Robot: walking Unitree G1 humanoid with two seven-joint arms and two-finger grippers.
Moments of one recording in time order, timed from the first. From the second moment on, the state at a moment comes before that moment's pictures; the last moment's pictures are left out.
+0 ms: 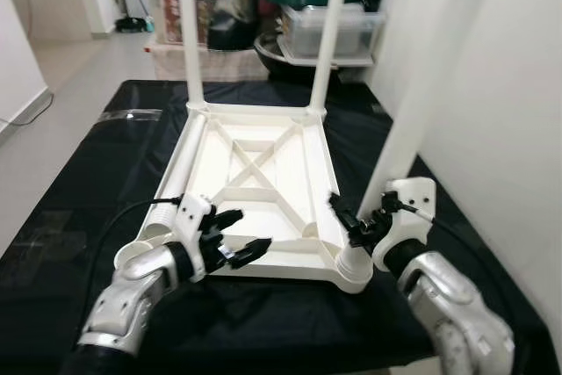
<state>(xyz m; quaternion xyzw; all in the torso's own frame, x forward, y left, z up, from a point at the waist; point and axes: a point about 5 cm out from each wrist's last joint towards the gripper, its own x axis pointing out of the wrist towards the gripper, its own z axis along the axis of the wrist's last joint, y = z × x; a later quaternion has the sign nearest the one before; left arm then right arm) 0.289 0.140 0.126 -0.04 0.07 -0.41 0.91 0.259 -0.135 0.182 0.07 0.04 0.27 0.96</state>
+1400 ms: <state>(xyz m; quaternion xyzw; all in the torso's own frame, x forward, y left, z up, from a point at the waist) 0.289 0.140 0.125 -0.04 0.08 -0.41 0.91 0.281 -0.165 0.179 0.04 0.05 0.28 0.96</state>
